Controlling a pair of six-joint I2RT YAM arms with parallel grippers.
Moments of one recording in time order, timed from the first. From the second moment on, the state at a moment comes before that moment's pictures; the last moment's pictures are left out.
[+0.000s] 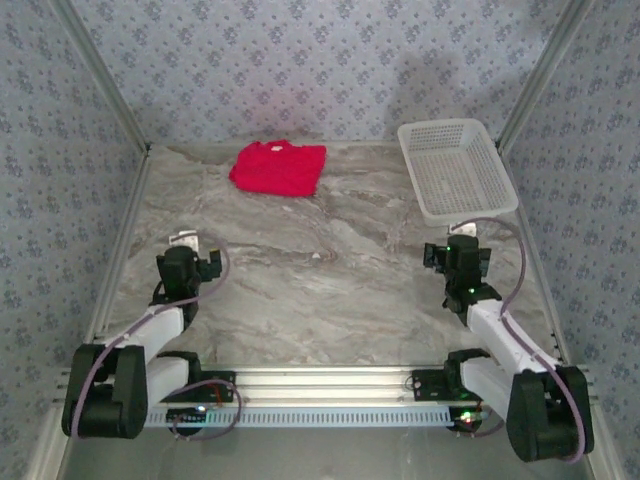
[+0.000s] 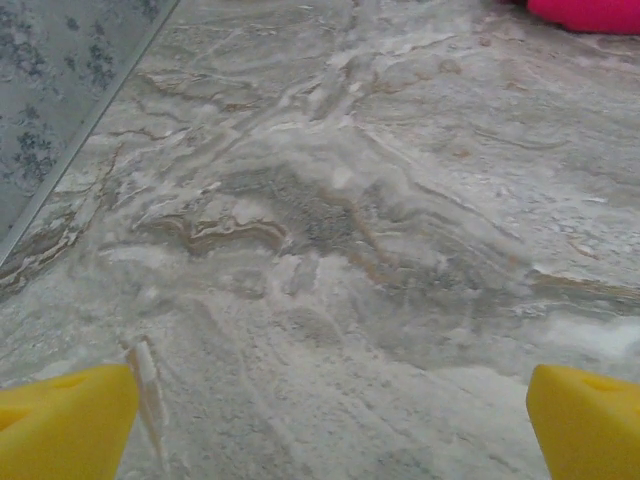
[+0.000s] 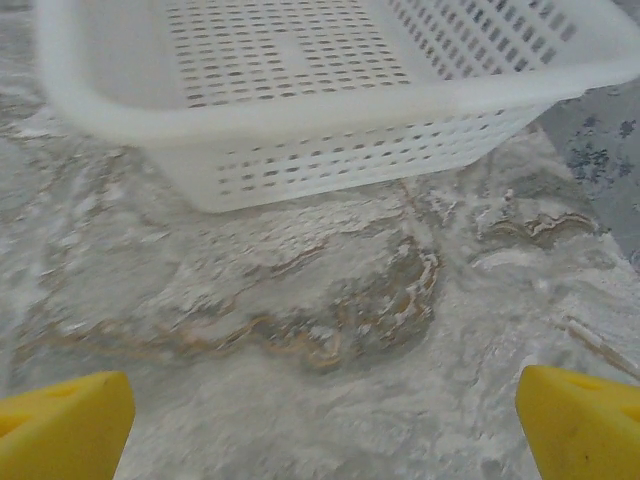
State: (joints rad) left arm -0.05 1.10 0.24 0.35 -0.24 -0.02; right arm 0.11 1.01 0.38 0.05 0.35 0.05
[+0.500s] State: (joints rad) left arm -0.01 1.52 0.31 0.78 -0.11 -0.02; right arm 0.03 1.49 0.36 0.65 0.17 -0.04
